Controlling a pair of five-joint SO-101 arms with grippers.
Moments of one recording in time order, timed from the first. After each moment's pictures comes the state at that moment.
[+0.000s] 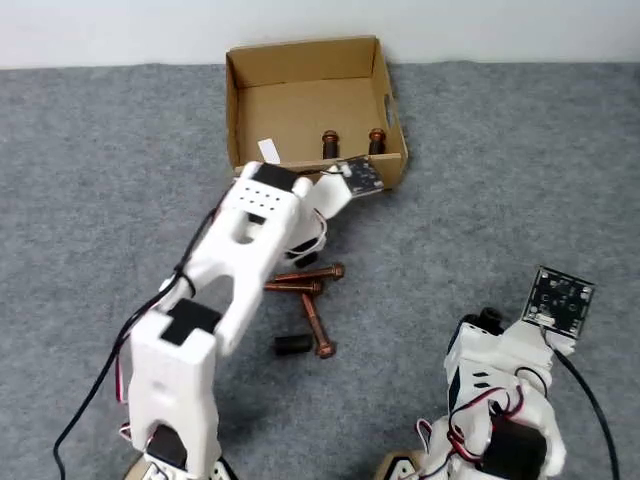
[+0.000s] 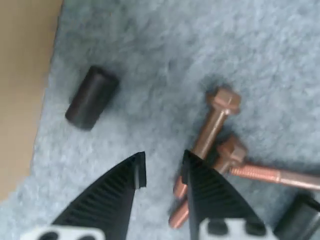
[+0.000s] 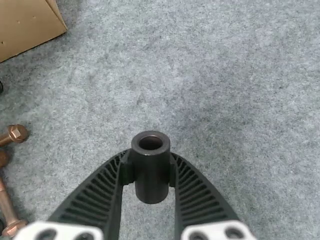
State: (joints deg) left arm 18.9 30.4 -10.3 77.4 -32.7; right arm 12.9 -96.8 68.4 81.9 -7.6
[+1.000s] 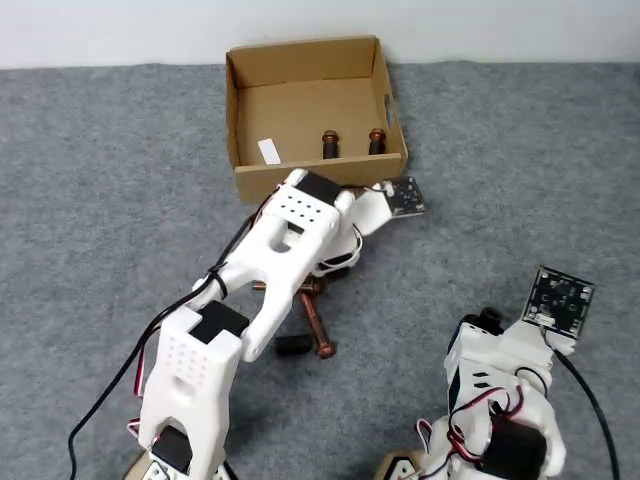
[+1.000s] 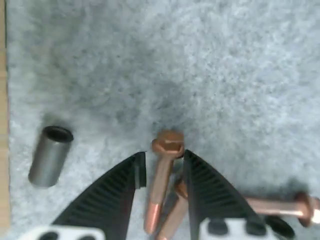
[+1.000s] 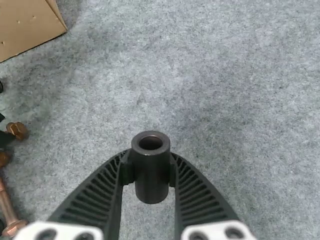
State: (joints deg) left arm 26.3 34.8 -14.7 78.4 -32.7; right arm 12.9 -96.8 68.4 81.9 -7.6
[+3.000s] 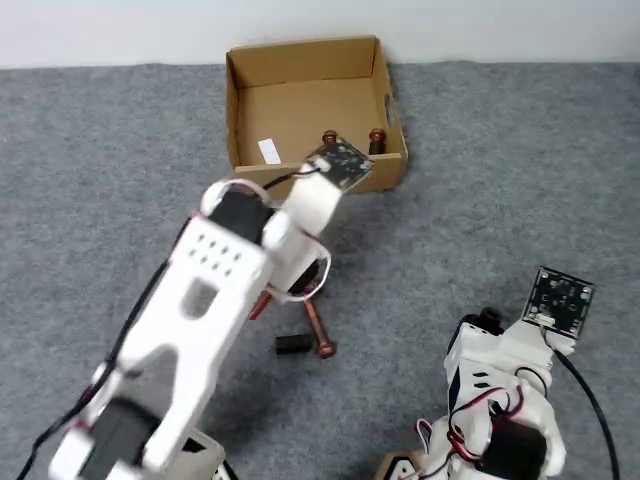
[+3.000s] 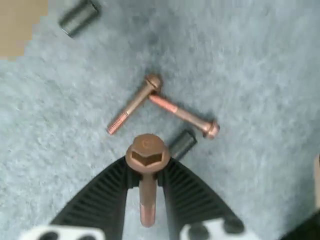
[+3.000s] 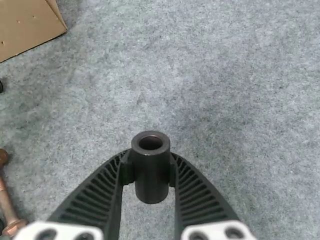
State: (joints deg) left arm 25.6 -13.2 8.0 94.4 -2.7; right arm 12.9 -96.8 68.4 81.9 -7.5
